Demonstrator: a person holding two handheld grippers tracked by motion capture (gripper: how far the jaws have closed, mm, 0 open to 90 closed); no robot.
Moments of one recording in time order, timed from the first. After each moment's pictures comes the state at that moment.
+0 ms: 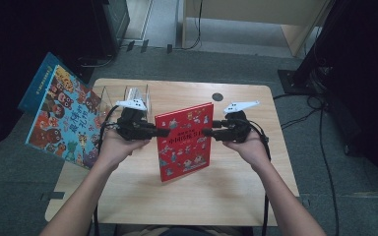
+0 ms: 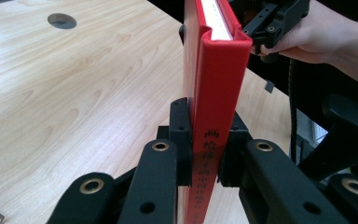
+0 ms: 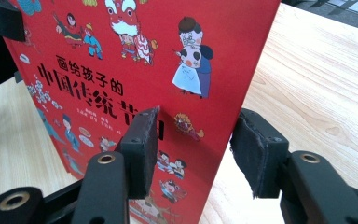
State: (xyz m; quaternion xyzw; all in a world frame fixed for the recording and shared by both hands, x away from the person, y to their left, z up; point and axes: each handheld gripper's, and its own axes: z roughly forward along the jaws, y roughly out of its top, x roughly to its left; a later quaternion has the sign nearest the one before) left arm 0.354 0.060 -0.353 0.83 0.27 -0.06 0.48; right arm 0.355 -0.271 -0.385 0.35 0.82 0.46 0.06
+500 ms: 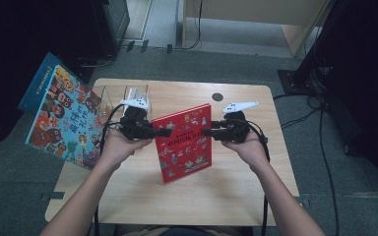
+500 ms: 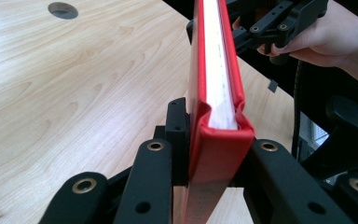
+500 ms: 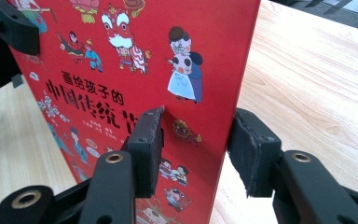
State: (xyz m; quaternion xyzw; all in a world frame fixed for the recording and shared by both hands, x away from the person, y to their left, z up) left arm 0.358 0.054 -0.357 0.83 0.29 -0.07 0.47; right arm 0.352 -0.267 -0.384 0.36 0.81 0.46 0.06
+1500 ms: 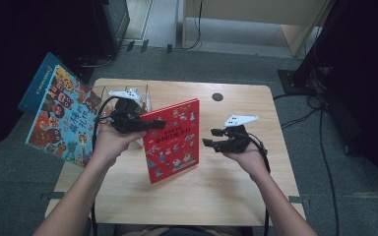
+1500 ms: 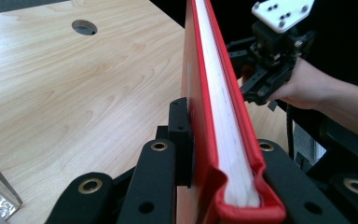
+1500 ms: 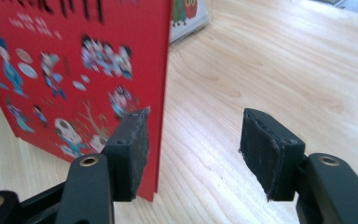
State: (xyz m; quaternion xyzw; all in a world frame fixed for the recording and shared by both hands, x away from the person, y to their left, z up) left arm 0.357 0.069 -0.327 0.82 0.32 -0.06 0.48; right arm 0.339 -0.276 -0.426 0.35 0.81 0.46 0.08
